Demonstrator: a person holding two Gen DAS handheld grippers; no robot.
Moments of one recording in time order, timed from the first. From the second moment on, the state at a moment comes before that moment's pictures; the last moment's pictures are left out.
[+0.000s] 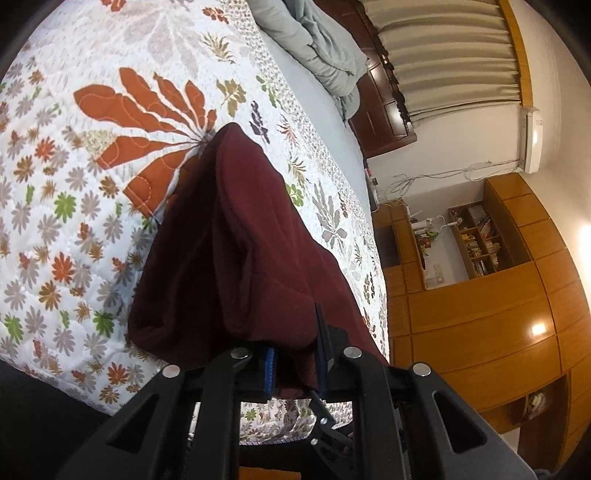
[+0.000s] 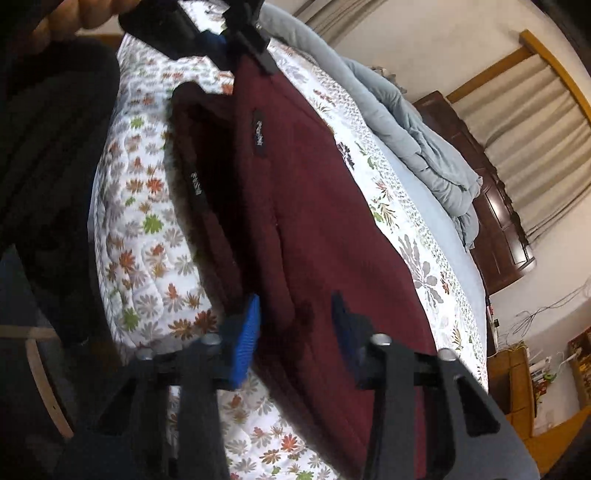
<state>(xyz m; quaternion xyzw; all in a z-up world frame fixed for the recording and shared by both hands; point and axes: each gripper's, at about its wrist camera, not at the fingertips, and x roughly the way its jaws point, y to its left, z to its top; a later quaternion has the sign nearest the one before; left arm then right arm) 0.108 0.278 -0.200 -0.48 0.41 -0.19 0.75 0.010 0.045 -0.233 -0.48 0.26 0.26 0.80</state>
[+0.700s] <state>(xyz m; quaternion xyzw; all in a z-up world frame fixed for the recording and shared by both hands) 0.051 0.284 -0.150 -0.33 0.42 -0.02 0.85 0.013 0.005 -0.188 -0.34 0.32 0.28 0.84</state>
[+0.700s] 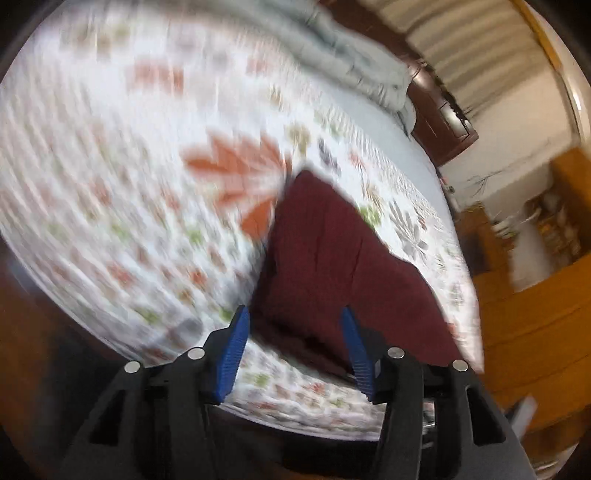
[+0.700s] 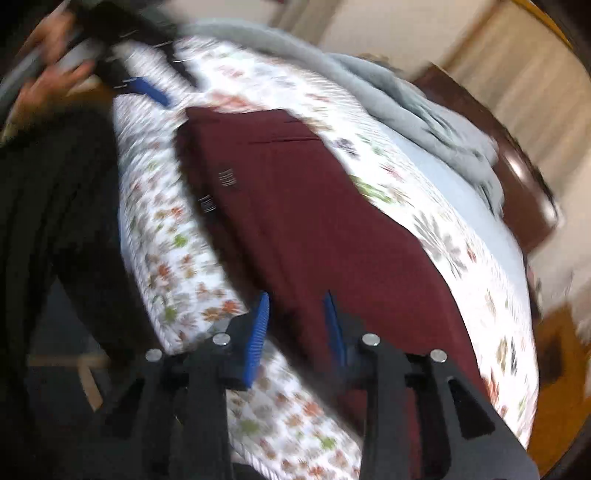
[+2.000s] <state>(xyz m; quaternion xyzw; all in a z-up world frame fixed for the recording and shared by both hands) 0.156 0.190 -0.189 -0.18 0.49 -0.09 0.85 -0.009 -0.622 -0.215 0.58 0.31 -0.07 0.75</state>
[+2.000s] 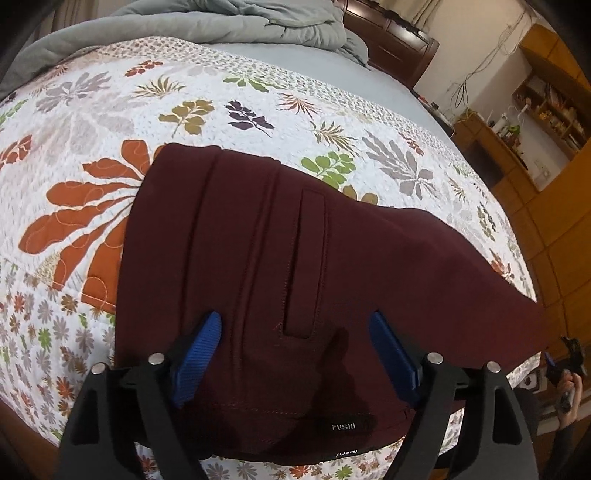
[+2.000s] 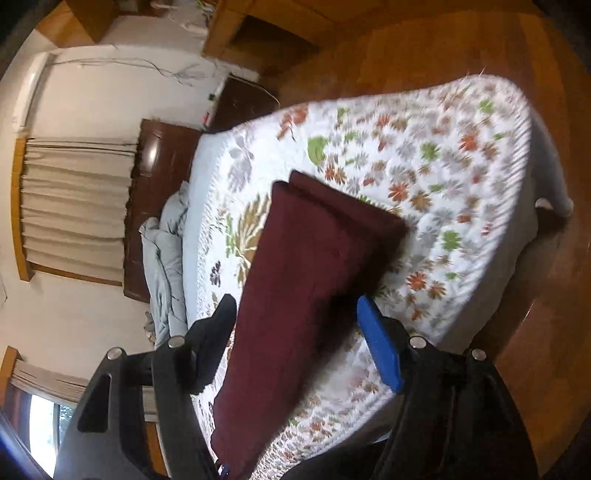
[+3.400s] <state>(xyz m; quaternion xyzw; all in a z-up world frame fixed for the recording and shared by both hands) 0.157 0.191 -0.190 -0.18 0.48 -0.09 0.85 -0.021 -0.641 -0.264 0.61 0.23 -0.07 0.75</state>
